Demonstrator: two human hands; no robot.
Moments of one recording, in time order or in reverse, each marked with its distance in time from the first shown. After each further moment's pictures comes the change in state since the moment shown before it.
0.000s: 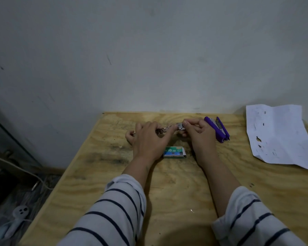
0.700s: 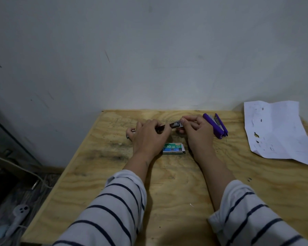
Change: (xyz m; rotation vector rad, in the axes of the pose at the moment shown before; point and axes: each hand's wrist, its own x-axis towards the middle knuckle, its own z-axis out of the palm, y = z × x) left_hand 0.001 0.000 0.000 -0.086 -0.016 -0.009; right_hand -0.001 0.002 0.005 -0.039 0.055 -0.061
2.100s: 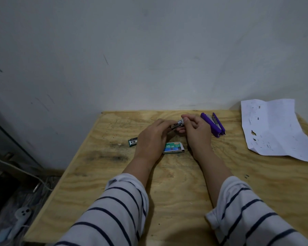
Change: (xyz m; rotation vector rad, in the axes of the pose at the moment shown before) left_hand -0.012 0.001 -0.003 -0.076 0.075 0.522; right_hand 0.006 0.008 -0.003 -0.050 0.023 0.011
